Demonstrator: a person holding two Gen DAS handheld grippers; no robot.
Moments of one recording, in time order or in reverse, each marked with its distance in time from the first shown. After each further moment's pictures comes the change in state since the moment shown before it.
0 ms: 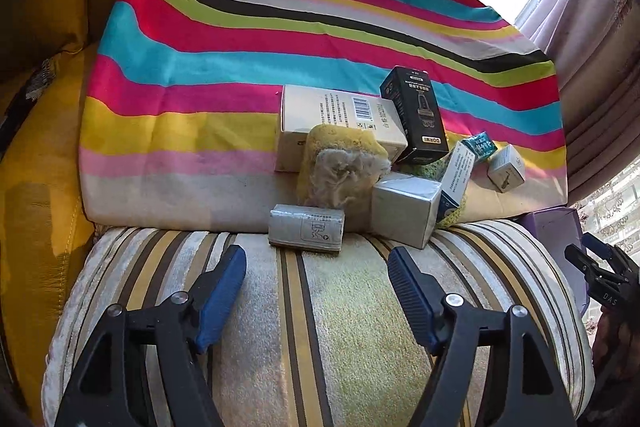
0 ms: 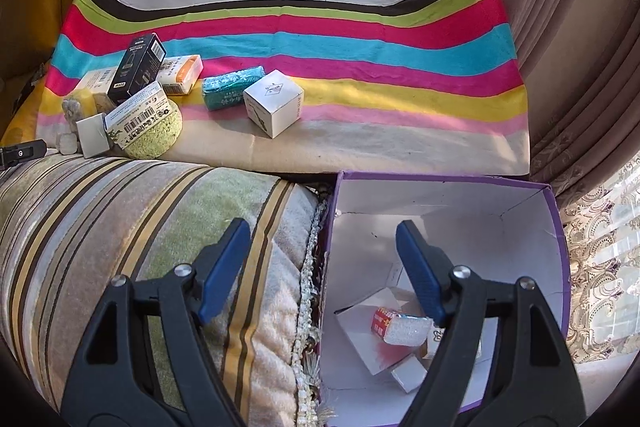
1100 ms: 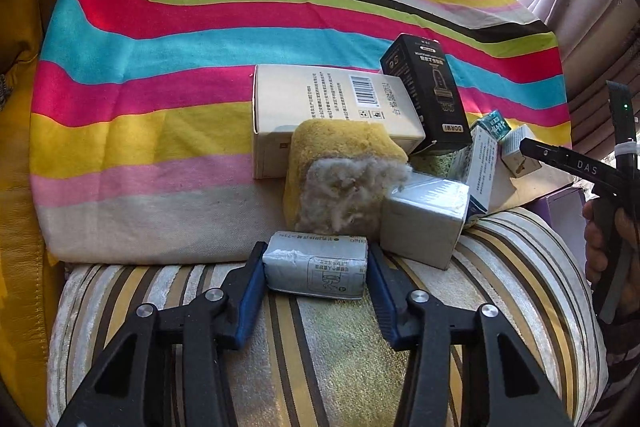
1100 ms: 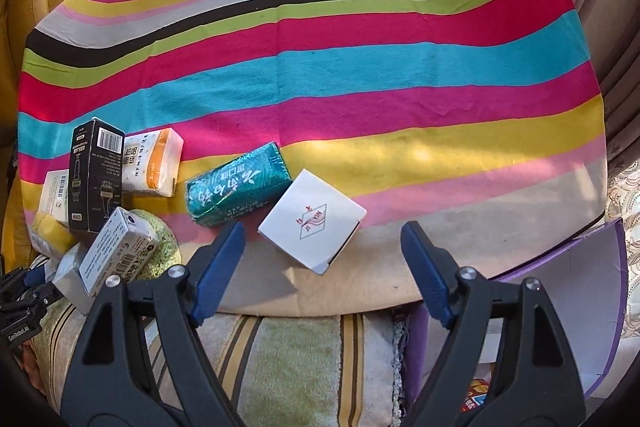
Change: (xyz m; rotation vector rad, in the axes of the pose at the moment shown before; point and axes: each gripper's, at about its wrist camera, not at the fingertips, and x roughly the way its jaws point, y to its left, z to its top) left arm 0.044 -0.002 0.022 0.065 0.091 -0.035; right arm 0.100 0.024 0.096 0.165 0.112 0.066
